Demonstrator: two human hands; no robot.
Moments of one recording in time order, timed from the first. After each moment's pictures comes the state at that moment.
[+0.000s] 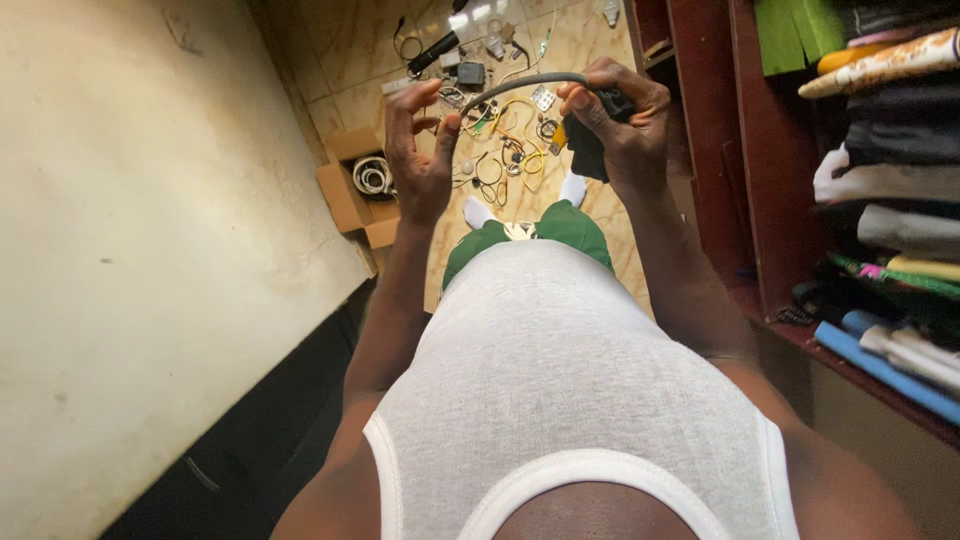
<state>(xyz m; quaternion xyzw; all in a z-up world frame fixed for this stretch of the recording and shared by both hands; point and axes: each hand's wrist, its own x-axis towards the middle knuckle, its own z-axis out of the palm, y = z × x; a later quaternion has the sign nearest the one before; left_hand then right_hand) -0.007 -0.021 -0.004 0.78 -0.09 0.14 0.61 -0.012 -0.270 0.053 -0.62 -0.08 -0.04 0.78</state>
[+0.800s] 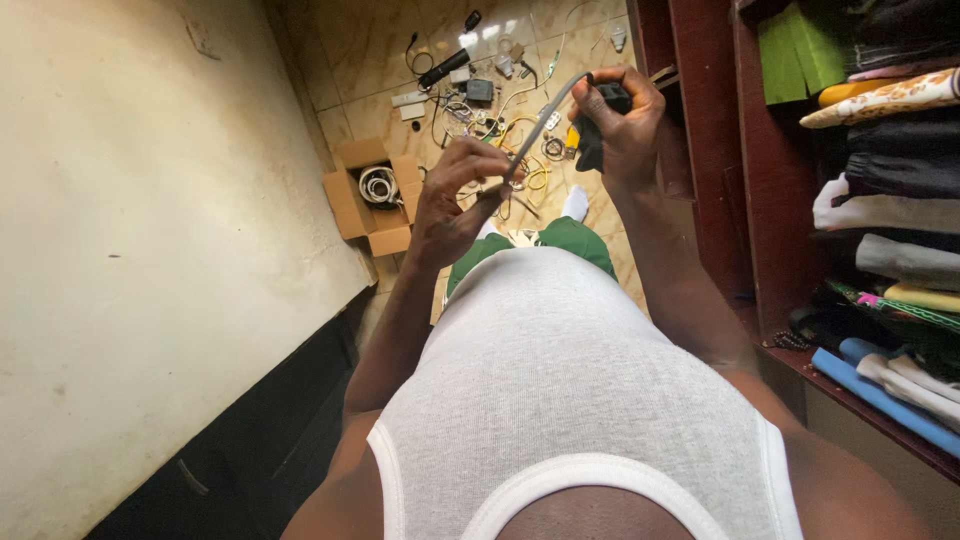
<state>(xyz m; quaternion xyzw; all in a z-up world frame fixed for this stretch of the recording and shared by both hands) -0.037 -0.024 0.058 0.72 -0.24 0.01 0.66 0.013 -0.262 0.010 -0.64 0.01 -0.05 0.77</state>
